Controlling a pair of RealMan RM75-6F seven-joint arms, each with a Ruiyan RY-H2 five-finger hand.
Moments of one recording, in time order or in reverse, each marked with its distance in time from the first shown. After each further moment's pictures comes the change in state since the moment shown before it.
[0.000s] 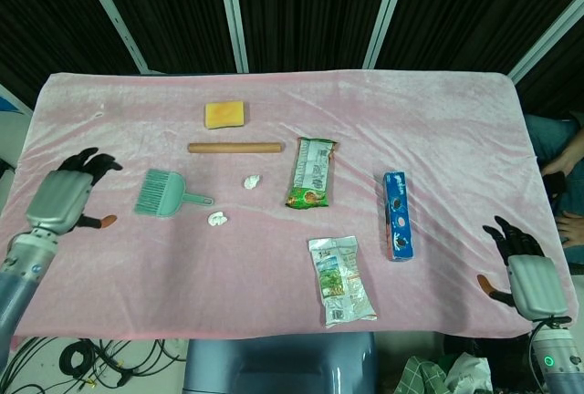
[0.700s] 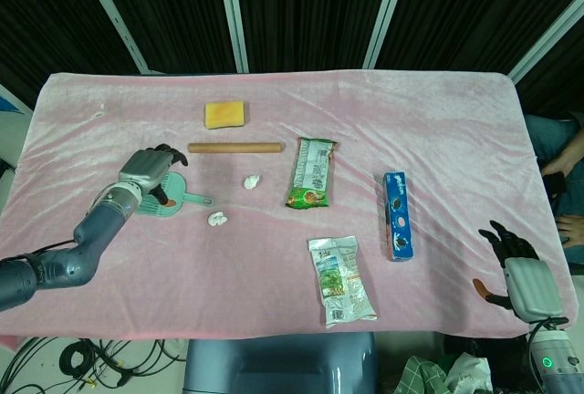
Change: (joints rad) left arm -0.504 -0.252 -0.083 0.331 -0.657 -0.642 0.244; right arm 0.005 0.013 -0.010 -0.027 0.015 -0.045 0.056
